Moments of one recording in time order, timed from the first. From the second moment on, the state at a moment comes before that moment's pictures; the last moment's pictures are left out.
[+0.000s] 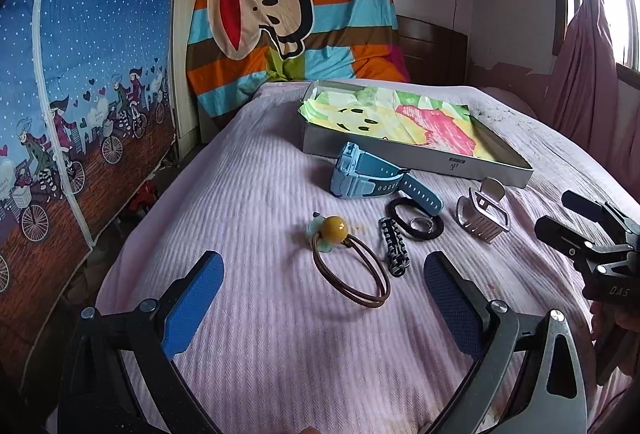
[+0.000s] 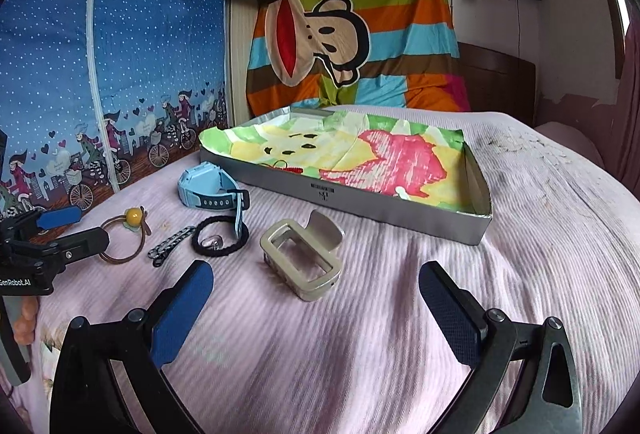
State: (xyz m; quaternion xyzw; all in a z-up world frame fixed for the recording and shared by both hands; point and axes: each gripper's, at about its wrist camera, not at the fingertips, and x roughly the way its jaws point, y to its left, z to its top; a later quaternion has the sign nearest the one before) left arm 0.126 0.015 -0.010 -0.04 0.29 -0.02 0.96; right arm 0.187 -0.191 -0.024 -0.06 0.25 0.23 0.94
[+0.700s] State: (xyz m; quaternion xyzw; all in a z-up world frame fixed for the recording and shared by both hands) left arm 0.169 0.027 -0.019 -0.09 0.34 -0.03 0.94; right arm 0.241 -0.167 -0.057 -0.05 0.34 0.28 0.90
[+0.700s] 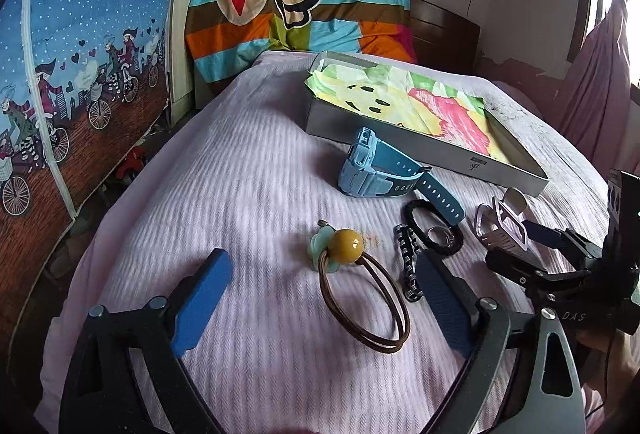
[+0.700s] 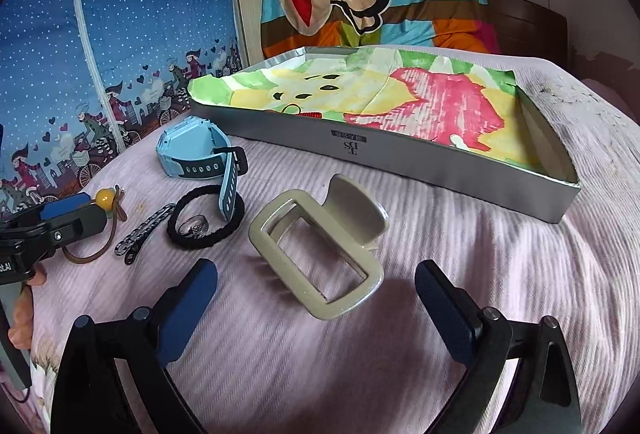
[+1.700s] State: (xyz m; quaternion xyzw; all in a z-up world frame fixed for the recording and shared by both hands) left arm 0.176 0.003 -0.028 -0.05 0.35 -0.06 0.93; right arm 0.239 -0.166 -0.055 -0.03 0.31 0.31 0.90
